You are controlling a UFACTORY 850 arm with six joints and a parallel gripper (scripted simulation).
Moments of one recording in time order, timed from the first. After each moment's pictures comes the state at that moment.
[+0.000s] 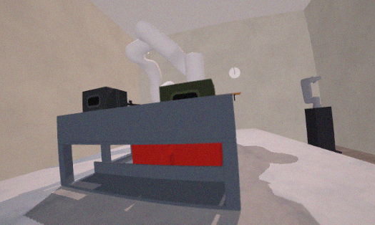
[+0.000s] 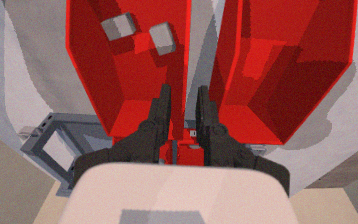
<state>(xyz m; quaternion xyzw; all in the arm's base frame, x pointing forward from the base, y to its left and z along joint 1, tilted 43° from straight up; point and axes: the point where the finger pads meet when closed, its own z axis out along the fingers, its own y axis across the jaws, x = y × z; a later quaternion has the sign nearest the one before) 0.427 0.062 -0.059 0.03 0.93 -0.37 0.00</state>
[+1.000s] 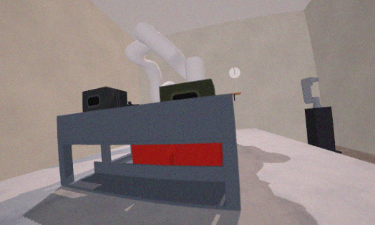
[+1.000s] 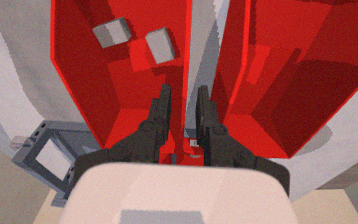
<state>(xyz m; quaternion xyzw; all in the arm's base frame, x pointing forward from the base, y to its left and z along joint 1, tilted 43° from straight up) 0.427 0.048 -0.074 0.03 0.93 -0.37 0.00</state>
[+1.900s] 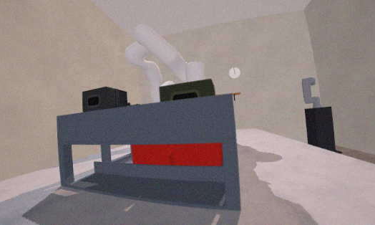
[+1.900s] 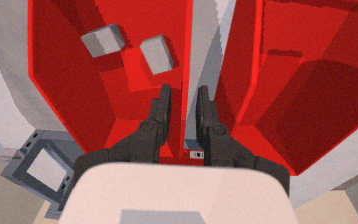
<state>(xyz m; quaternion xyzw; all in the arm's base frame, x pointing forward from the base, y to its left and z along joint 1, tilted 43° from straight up) 0.426 0.033 -0.090 0.03 0.93 -0.37 0.00</state>
